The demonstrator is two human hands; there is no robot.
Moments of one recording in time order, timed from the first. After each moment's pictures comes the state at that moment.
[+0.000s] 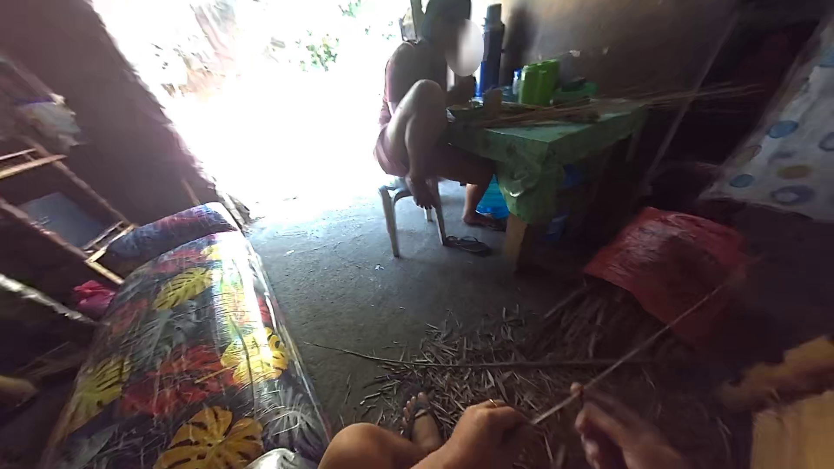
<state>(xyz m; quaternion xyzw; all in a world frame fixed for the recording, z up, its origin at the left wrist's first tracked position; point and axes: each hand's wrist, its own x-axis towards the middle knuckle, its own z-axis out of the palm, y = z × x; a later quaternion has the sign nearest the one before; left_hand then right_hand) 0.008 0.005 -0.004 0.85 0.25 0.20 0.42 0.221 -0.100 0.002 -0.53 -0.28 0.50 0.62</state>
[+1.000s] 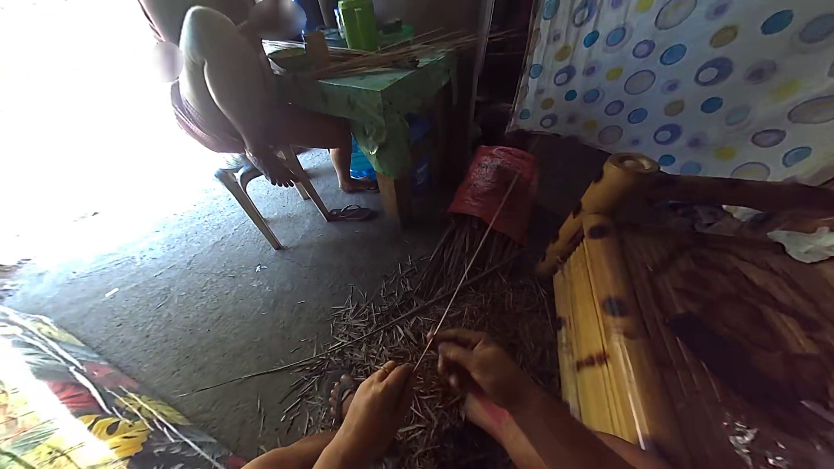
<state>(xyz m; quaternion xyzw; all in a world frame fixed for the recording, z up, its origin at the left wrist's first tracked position) 0.008 0.008 -0.011 0.92 0.23 0.17 0.27 0.214 -0.100 0.013 -0.50 -0.25 0.56 0.61</state>
